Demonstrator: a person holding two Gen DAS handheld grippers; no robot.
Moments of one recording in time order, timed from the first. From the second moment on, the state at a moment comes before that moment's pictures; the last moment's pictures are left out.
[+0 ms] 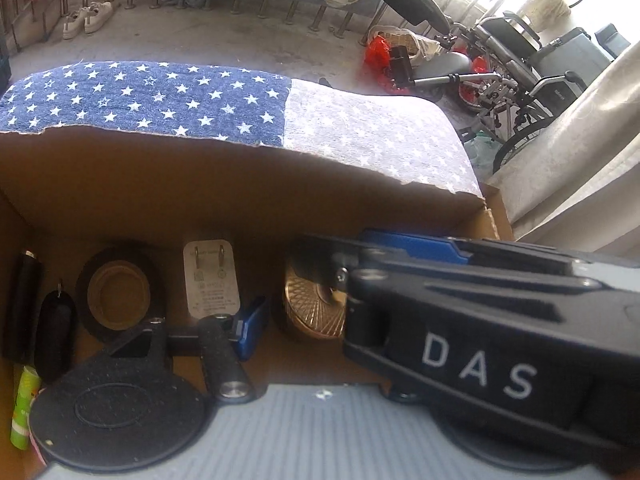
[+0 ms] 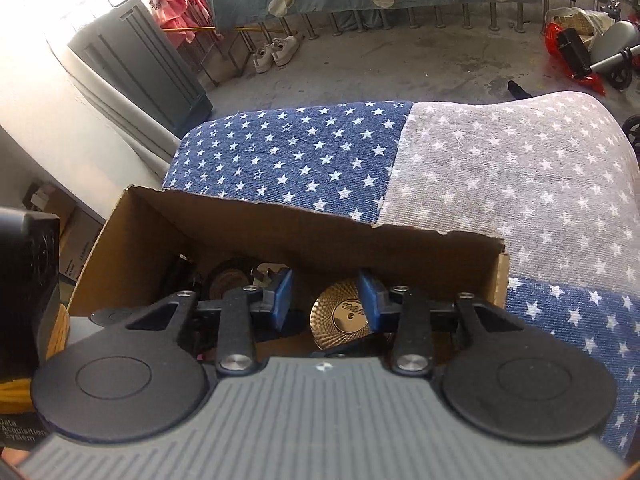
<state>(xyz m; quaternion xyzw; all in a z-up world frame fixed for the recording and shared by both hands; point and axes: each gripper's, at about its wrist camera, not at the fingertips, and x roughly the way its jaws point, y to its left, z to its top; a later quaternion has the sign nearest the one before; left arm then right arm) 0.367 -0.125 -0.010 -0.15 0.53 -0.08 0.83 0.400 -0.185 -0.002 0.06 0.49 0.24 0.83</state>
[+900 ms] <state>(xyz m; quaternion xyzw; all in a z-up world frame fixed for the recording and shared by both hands) 0.109 -0.078 0.111 -0.04 0.36 -0.18 0.91 0.144 -0.254 0.080 0.21 0.32 0.28 0.88</state>
